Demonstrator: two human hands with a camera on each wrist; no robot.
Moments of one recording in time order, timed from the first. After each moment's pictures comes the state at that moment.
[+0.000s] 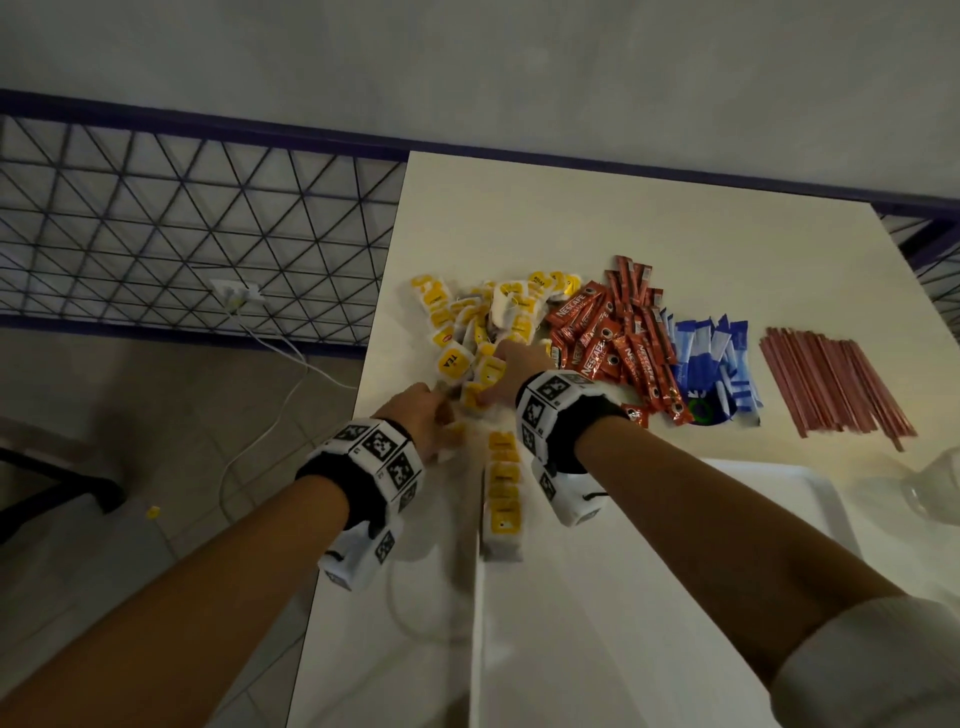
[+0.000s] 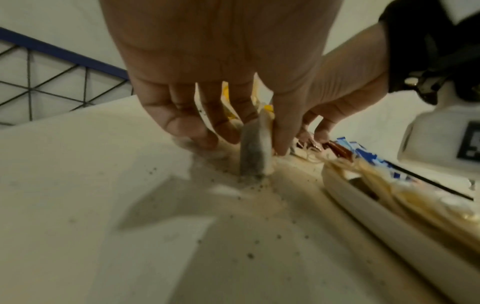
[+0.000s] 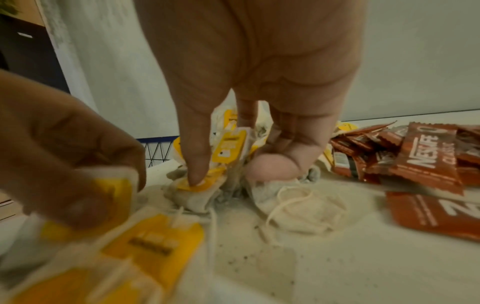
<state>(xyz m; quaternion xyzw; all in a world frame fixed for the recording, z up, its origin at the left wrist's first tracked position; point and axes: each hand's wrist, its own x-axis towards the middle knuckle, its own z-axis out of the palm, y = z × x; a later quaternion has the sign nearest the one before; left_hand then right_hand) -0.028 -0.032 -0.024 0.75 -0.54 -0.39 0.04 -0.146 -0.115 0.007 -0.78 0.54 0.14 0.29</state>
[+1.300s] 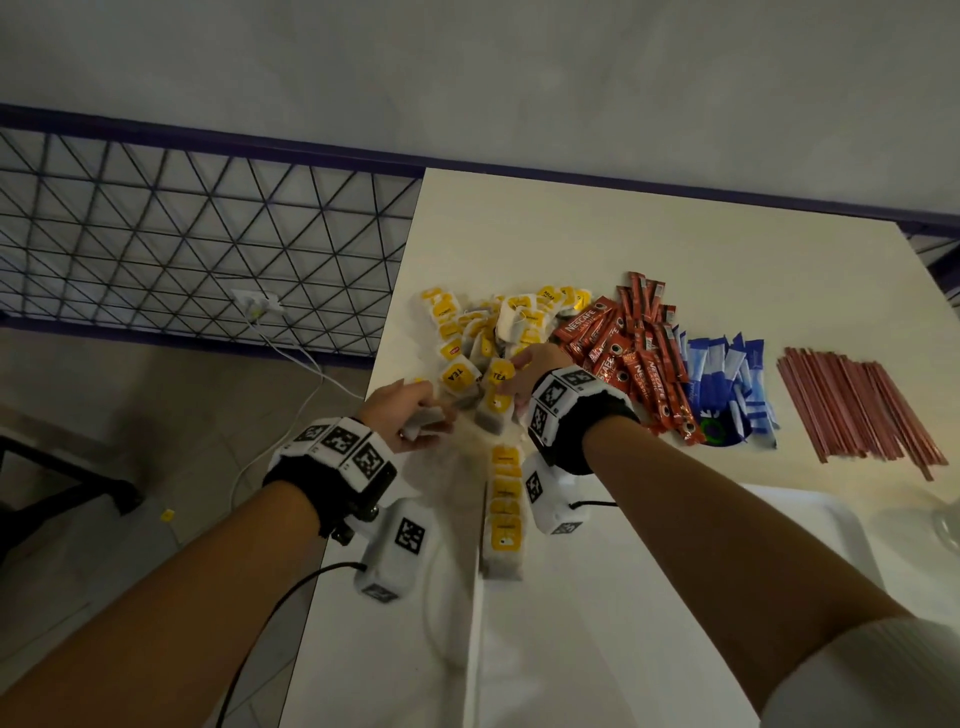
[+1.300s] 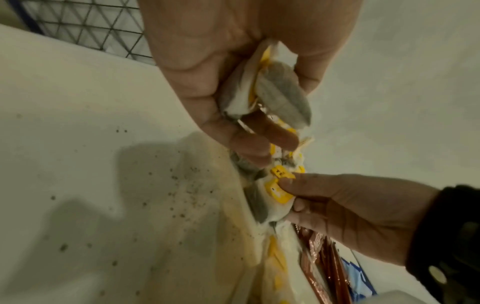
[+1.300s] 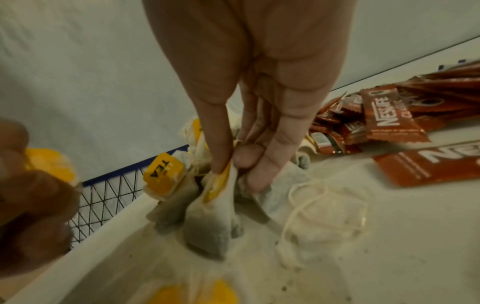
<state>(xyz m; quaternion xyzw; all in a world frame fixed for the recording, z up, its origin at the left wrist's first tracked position) -0.018 -0.033 -0.011 0.69 -0.13 -0.59 0.40 -0.151 -0.134 -0.001 -0.66 0.60 0.02 0.46</state>
